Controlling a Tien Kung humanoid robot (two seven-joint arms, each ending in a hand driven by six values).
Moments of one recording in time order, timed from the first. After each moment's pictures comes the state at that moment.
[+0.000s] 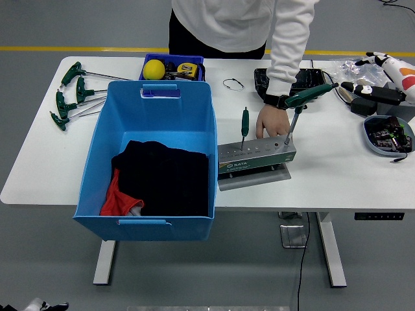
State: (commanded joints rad) left arm -0.19 0.12 -0.77 -0.18 1.26 0.16 0.15; right arm 0.58 -0.51 1.11 1.04 -1.71 -0.11 0.16
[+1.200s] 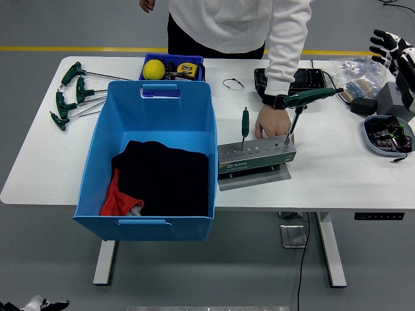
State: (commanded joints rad) left arm -0.21 0.12 -0.74 -0.18 1.24 0.16 0.14; right arm 0.57 -0.53 1.04 1.12 -1.03 -0.08 0.29
